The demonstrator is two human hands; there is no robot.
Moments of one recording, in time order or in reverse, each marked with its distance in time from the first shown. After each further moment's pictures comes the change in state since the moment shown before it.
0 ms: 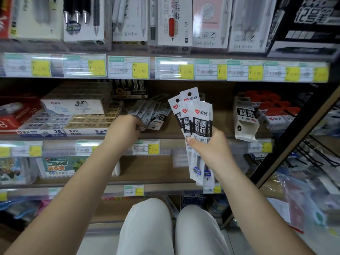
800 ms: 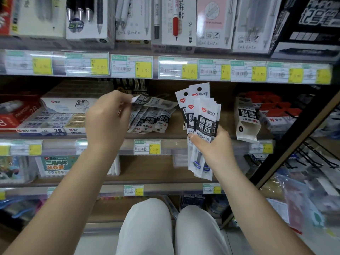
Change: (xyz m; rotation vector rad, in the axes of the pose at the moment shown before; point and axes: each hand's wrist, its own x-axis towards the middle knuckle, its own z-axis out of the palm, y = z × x) left_hand -0.034 0.015 -0.044 -0.184 0.739 0.275; right_hand 0.002 0.004 0.005 0.095 0.101 -0.053
